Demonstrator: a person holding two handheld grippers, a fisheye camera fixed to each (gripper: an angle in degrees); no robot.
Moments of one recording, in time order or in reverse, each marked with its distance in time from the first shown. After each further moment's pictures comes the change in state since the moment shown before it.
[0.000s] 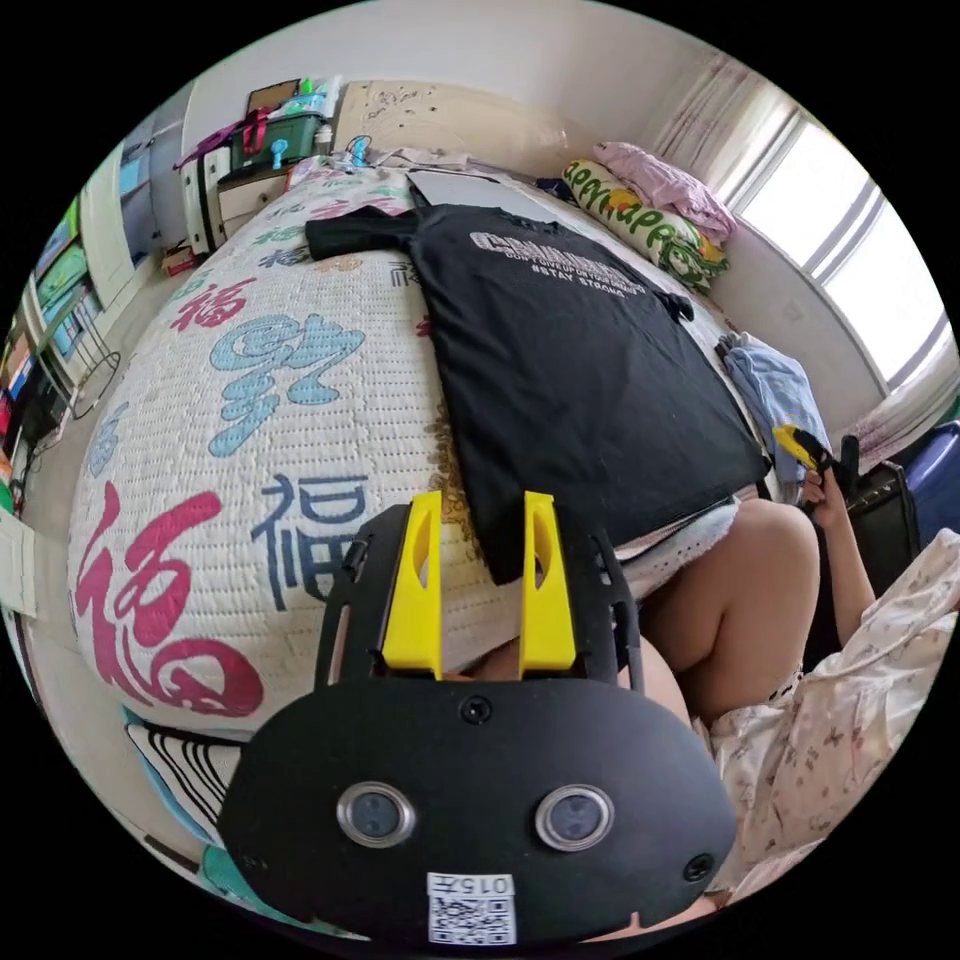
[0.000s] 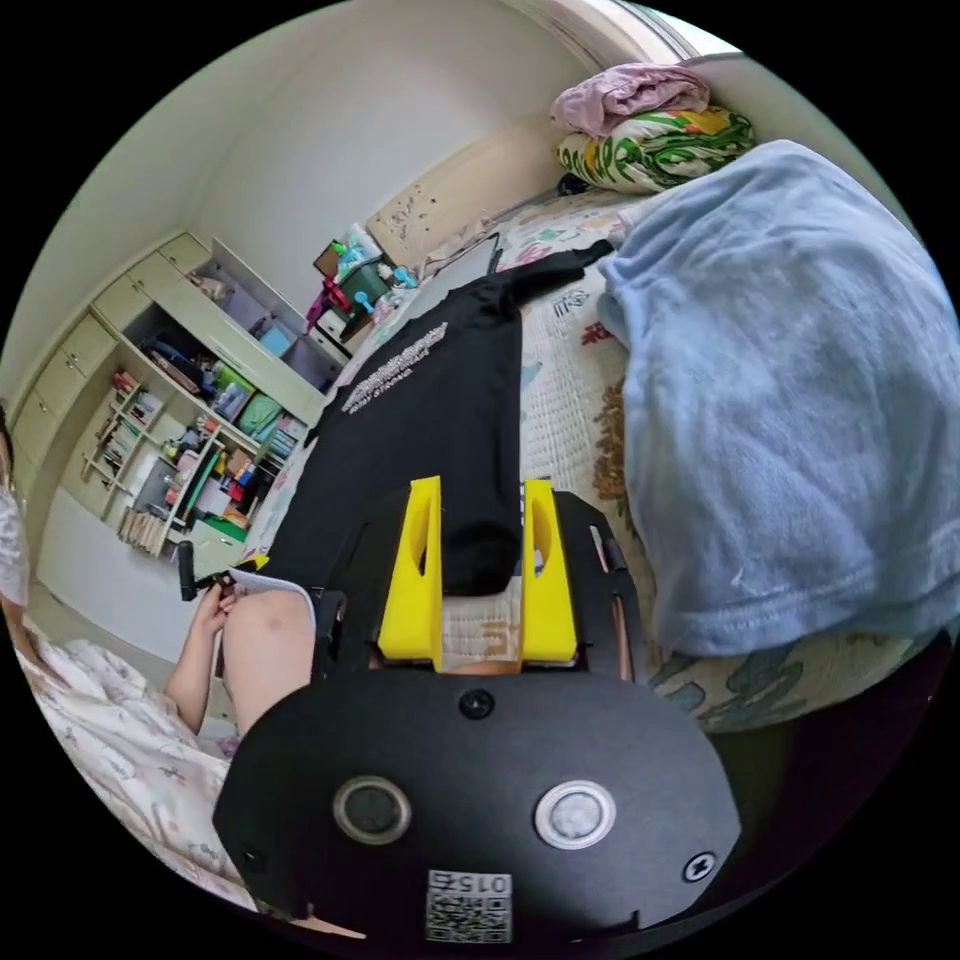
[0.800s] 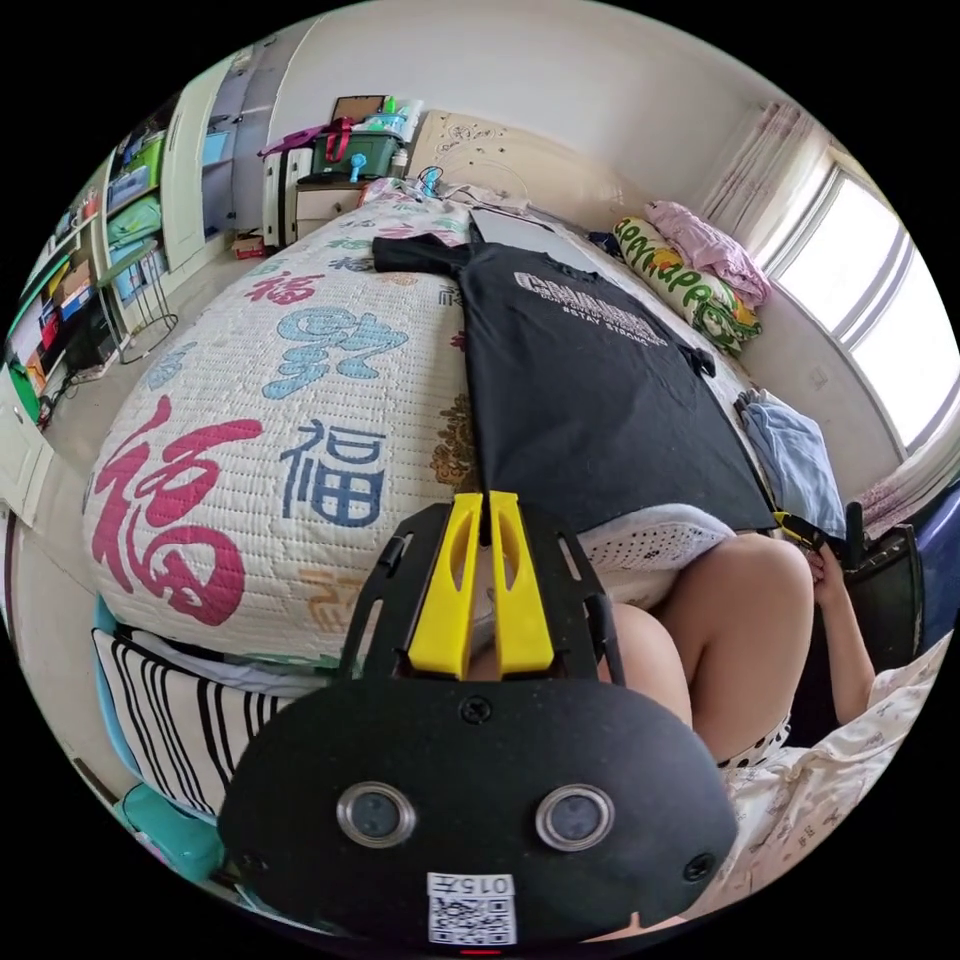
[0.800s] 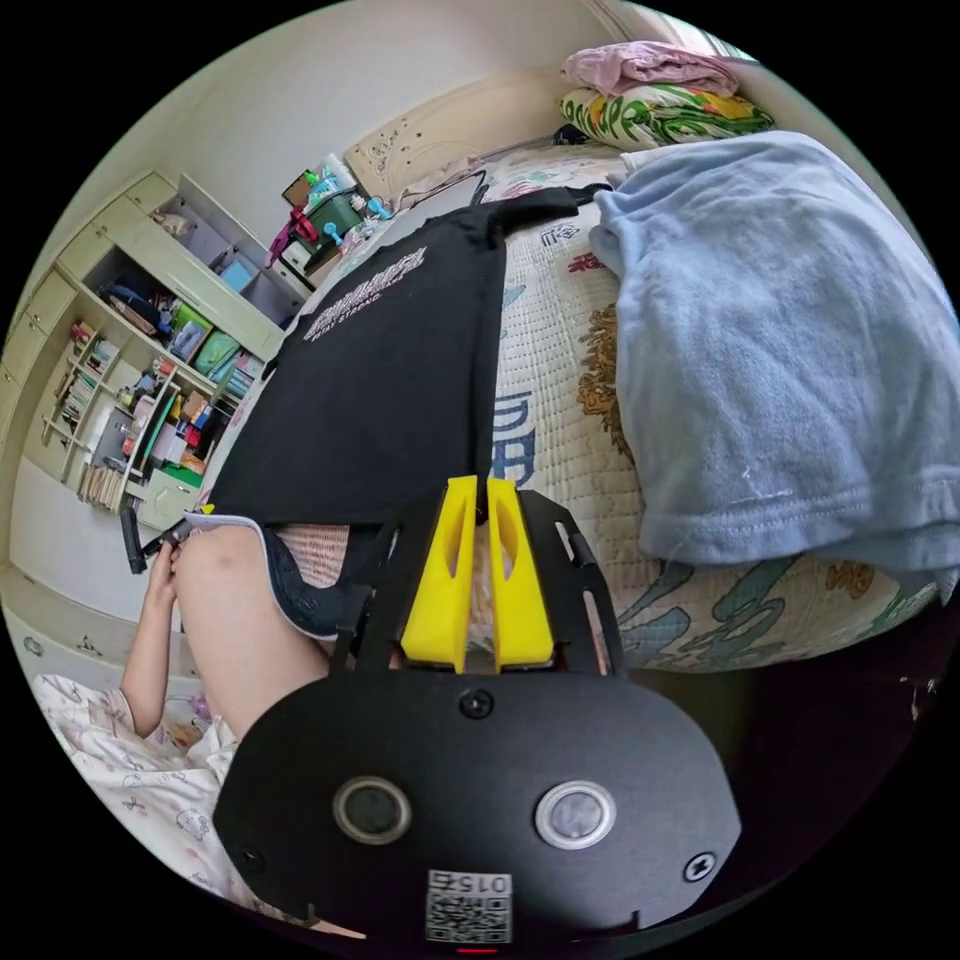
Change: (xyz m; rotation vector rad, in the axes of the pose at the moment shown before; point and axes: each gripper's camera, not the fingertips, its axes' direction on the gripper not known) left arm 0.053 0.055 -0.154 0.106 -0.101 -0.114; right arm 0.079 0.071 -0.043 -0.176 0.125 -0.063
